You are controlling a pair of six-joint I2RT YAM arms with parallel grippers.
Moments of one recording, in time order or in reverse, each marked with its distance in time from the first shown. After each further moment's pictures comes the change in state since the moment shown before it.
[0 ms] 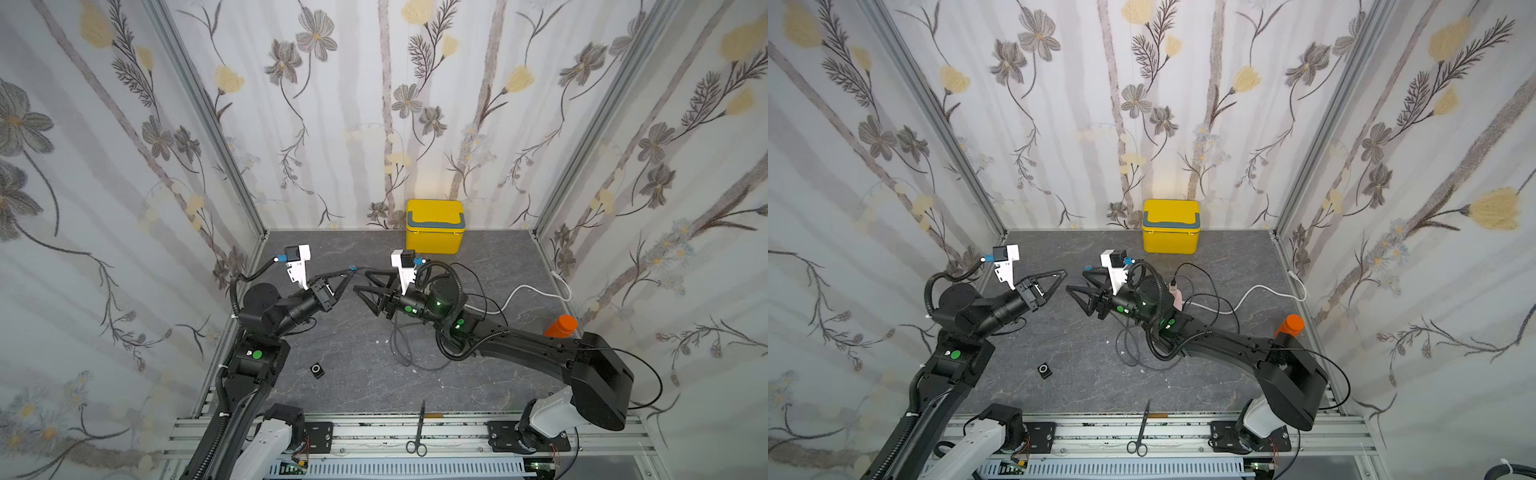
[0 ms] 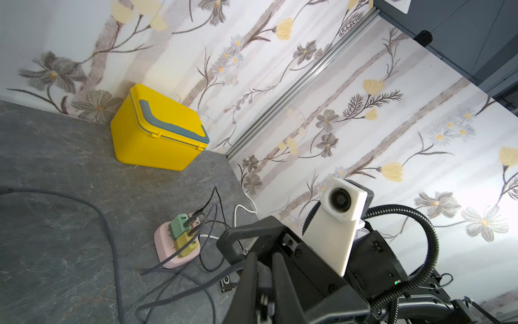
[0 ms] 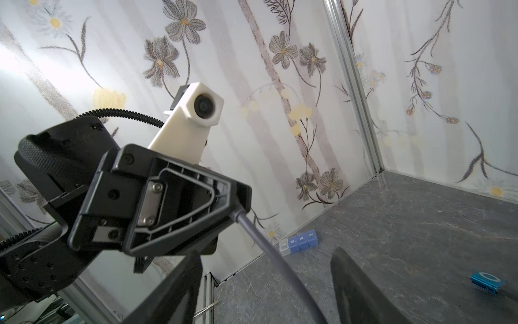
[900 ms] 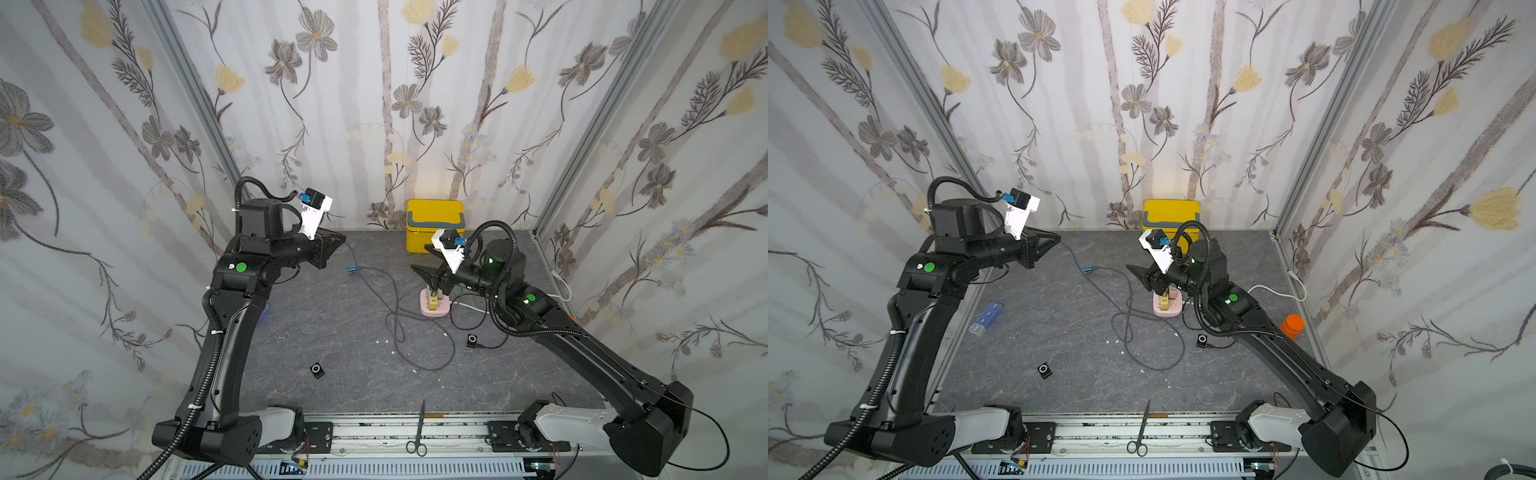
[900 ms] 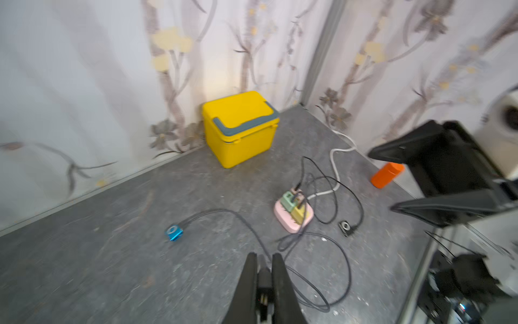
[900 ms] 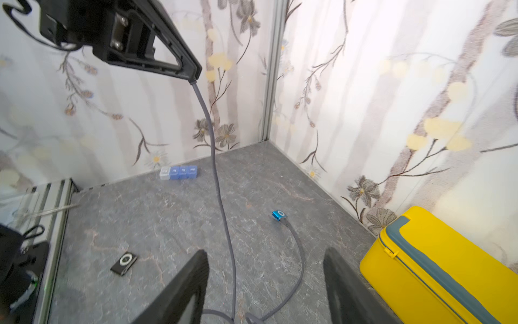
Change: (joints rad) left arm 0.115 0.531 0.874 -0.863 -0.087 0.937; right arm -0.325 -0.334 0.140 -0.790 -0.071 -0.610
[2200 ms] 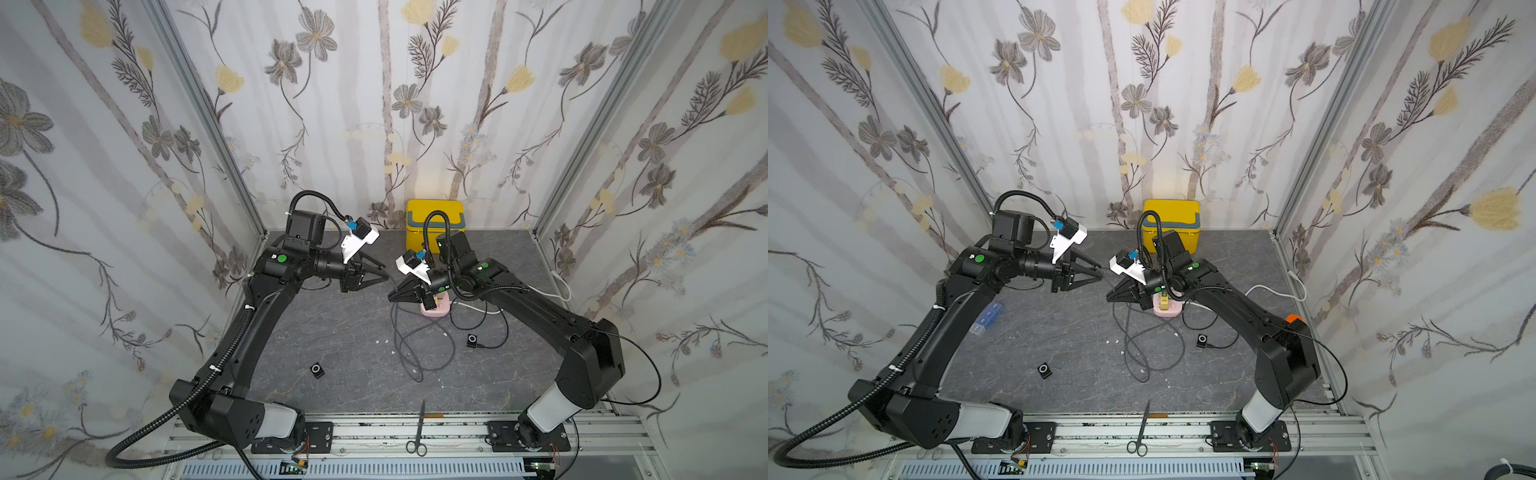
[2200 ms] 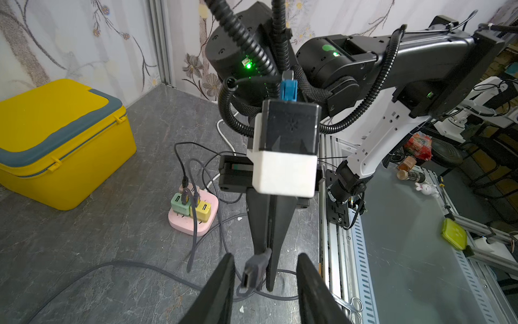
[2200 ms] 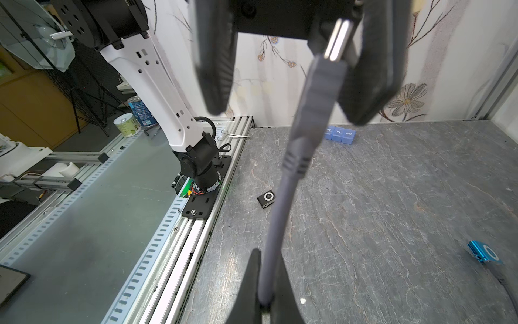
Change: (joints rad) left arm -0.197 0.115 -0.084 -0.068 0.517 0.354; right arm -0.015 0.422 0.277 -0.435 -0.774 -0.385
